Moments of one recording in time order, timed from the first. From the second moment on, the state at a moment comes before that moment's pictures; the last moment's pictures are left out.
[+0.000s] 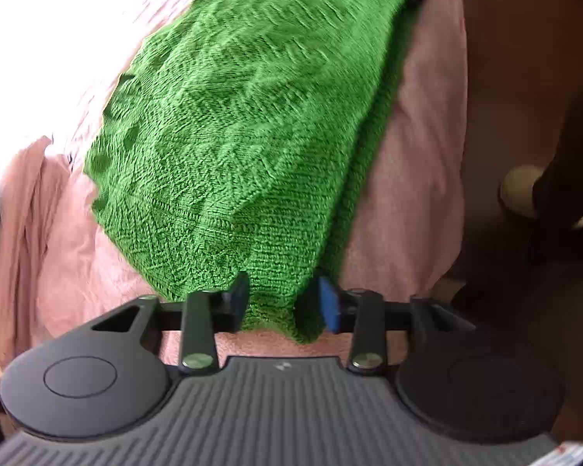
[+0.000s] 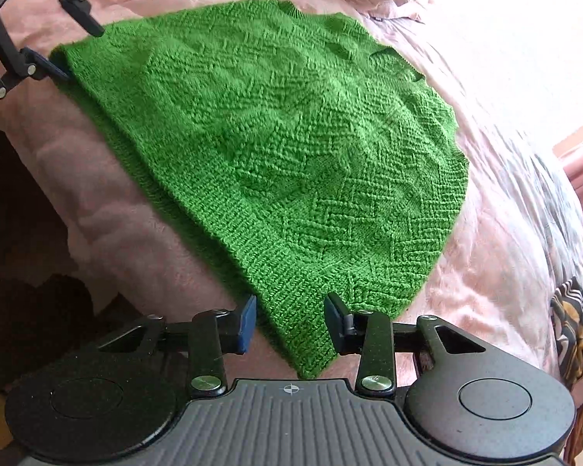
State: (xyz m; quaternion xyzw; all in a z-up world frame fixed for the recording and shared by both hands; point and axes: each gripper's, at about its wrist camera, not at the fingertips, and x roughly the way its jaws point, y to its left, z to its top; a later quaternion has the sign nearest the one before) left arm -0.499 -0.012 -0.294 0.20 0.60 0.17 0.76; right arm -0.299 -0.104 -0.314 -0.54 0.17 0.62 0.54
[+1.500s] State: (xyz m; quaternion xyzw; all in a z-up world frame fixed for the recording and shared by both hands) left arm -0.498 0.046 -0.211 -0.30 0.54 0.43 0.66; right arm -0.202 -0.045 -0.229 -0.36 0.51 0.54 0.56
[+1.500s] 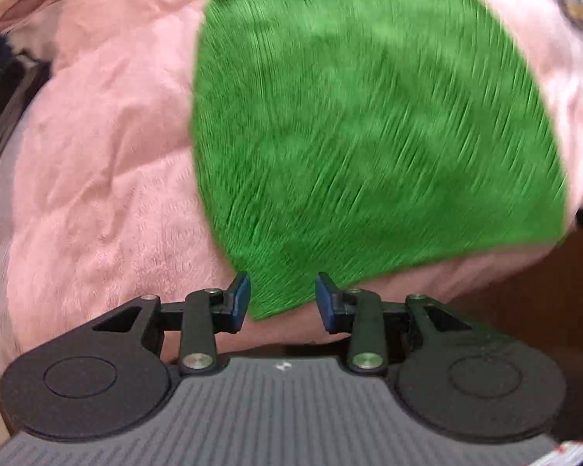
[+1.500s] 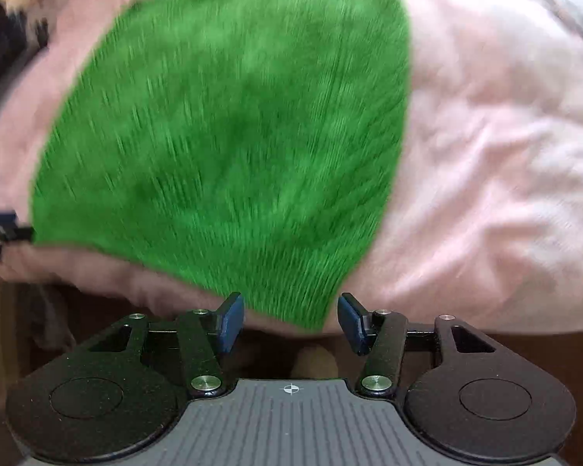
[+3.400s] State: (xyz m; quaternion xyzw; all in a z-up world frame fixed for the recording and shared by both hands) left arm -0.417 -0.092 -0.021 -0.26 0.45 0.52 0.68; right arm -0.205 -0.148 -0.050 -0.35 0.42 0.67 0.51
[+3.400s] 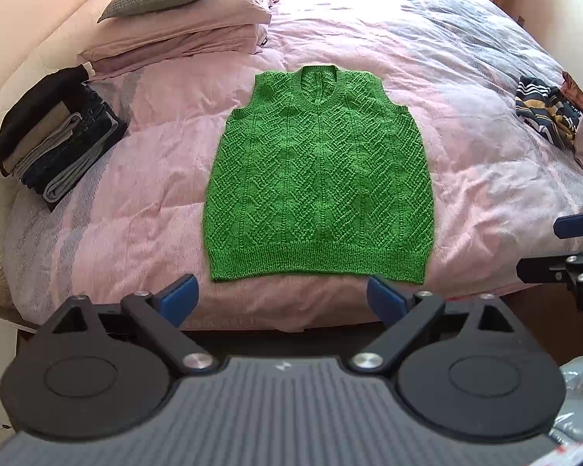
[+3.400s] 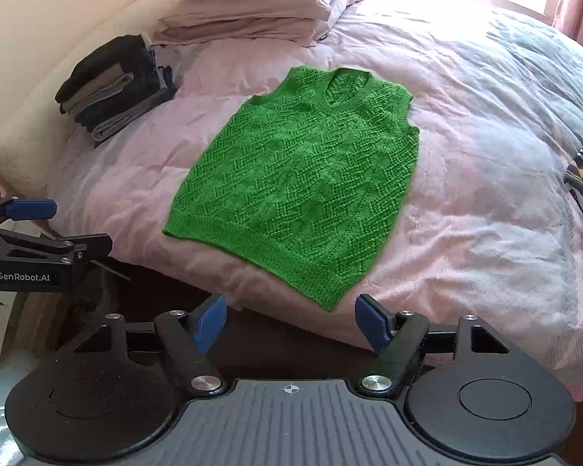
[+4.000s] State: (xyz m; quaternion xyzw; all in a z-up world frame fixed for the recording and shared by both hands) left arm -0.395 -0.081 -0.021 -0.24 0.45 0.52 0.68; right arm -0.188 -0.137 -0.050 -0.34 0.42 0.67 0.52
